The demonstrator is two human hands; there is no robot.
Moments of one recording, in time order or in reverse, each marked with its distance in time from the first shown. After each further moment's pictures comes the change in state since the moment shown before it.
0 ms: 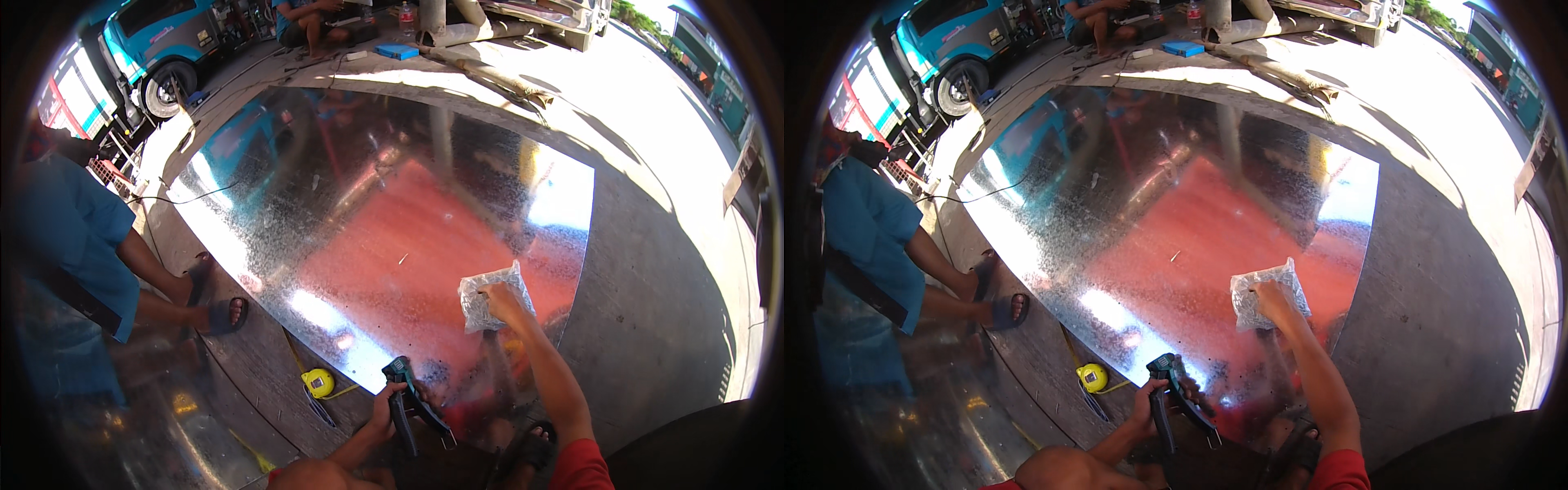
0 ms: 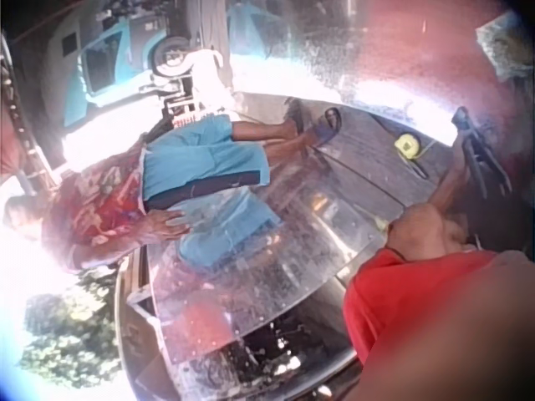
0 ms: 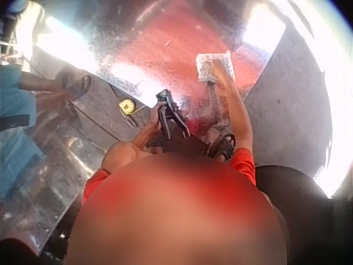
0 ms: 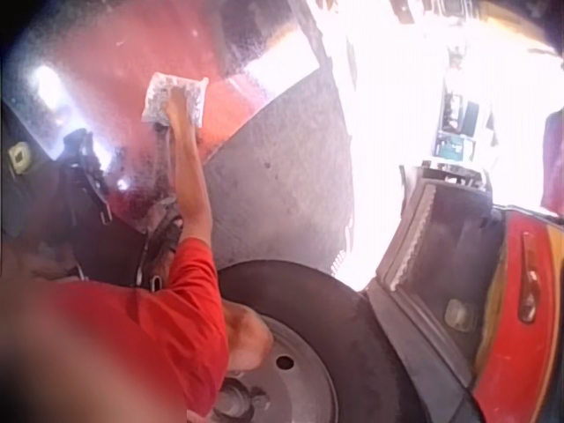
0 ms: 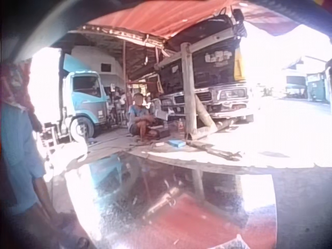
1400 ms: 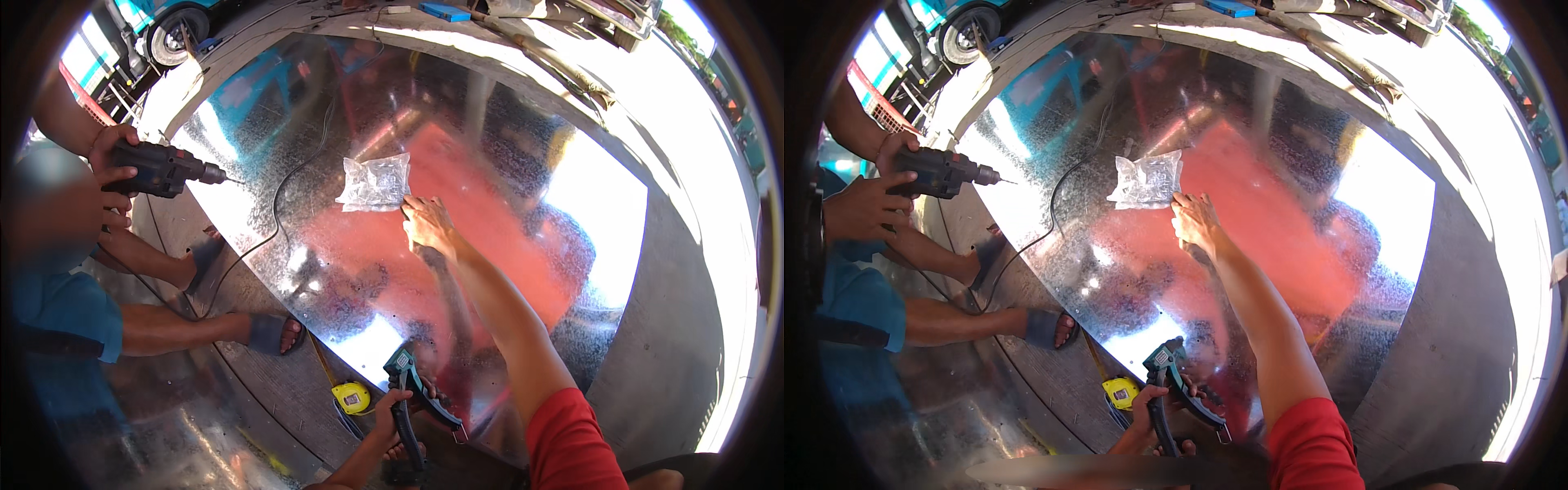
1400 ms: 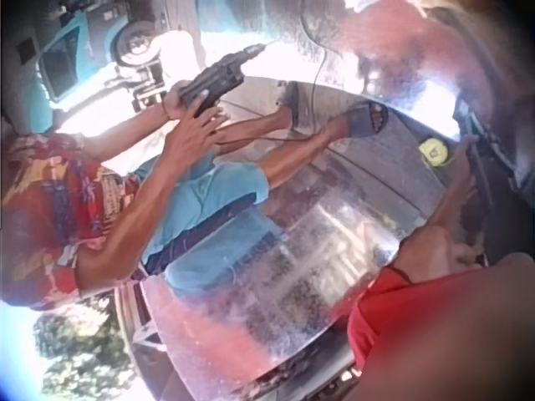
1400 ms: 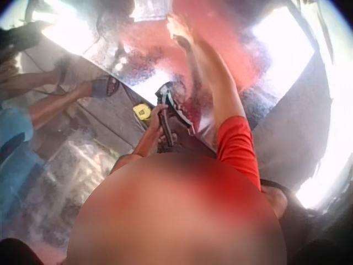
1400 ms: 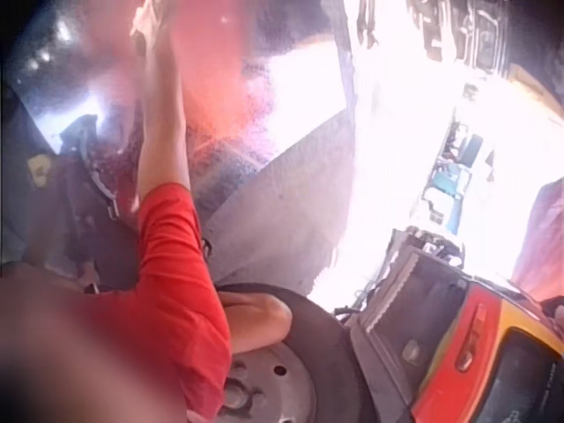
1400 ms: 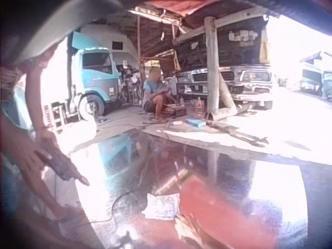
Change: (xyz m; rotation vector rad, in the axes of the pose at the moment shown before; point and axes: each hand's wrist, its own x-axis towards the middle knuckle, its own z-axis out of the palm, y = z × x) left_hand 0.011 0.074 -0.067 -0.165 -0.090 0.163; right_hand 0.285 -0.211 0.060 -0.264 0.109 -0.448
